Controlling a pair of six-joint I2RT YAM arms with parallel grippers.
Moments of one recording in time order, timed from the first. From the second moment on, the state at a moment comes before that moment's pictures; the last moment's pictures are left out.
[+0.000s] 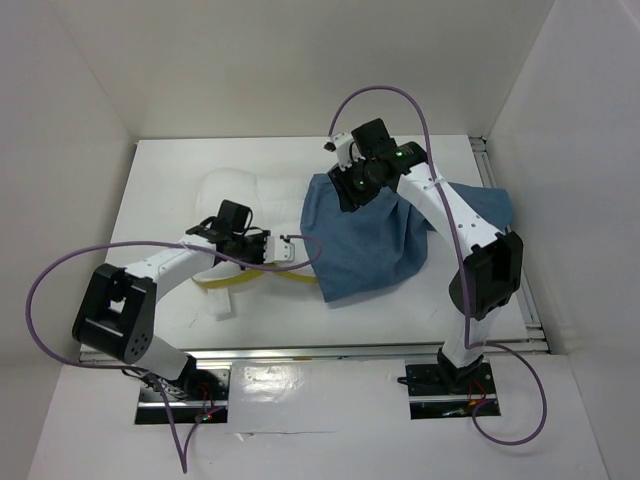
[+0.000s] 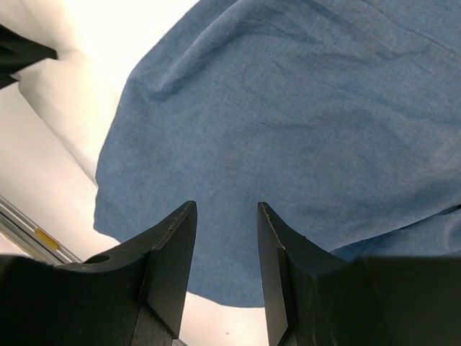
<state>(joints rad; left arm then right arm) -0.35 1.48 0.86 -0.37 0.49 1.16 0.49 1.78 1.77 -0.93 -0.20 -0.17</state>
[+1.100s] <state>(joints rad) -0.16 2.13 2.15 -1.07 0.87 0.42 0.60 1.66 1.78 -0.91 -0.07 -0.12</state>
